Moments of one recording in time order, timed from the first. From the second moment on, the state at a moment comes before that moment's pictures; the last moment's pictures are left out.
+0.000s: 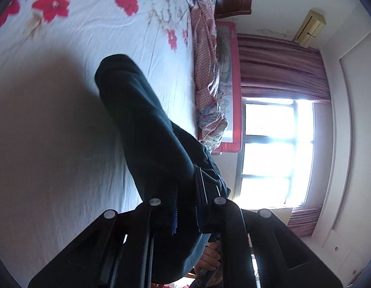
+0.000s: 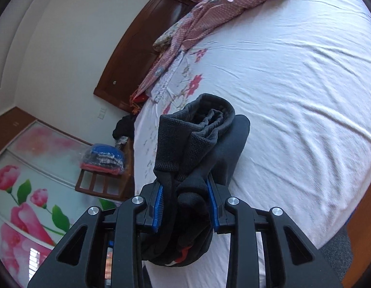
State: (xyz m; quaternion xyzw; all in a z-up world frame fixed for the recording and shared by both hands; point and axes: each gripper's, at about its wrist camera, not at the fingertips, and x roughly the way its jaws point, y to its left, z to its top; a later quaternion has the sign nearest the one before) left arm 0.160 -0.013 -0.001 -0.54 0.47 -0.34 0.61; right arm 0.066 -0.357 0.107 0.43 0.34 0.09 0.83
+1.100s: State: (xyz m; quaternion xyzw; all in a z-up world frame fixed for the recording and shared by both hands) left arm 0.165 0.050 0.039 -0.15 0.40 -0.25 0.87; right arm 0.232 -0.237 0.033 0.46 0.33 0.19 0.80
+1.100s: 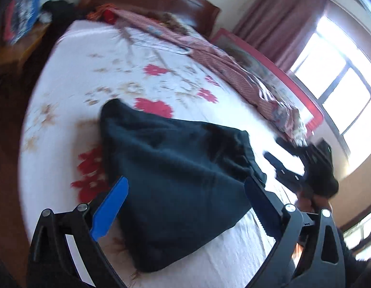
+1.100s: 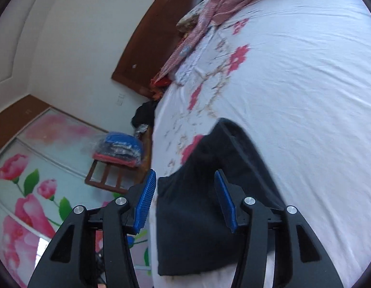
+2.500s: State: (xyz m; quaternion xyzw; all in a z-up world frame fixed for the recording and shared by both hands) left arm 0.072 0.072 0.028 -0.19 0.54 0.07 0.82; right arm 0.069 -0.174 0.052 0.16 0.52 0.00 0.84
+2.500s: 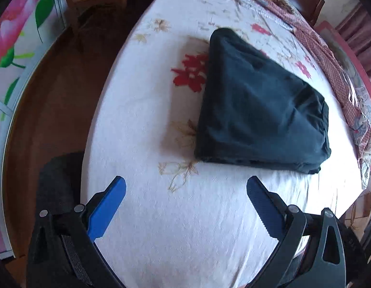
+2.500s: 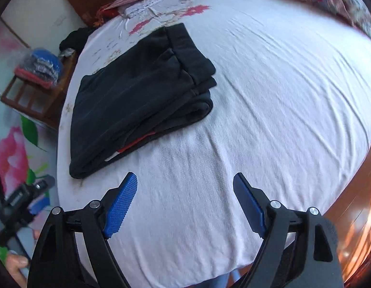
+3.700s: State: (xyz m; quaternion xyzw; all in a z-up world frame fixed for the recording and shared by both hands) left arm 0.036 0.032 0.012 -0.04 0.44 0.07 0.89; right arm 0.062 -0.120 0.015 0.06 0.46 -0.02 0.89
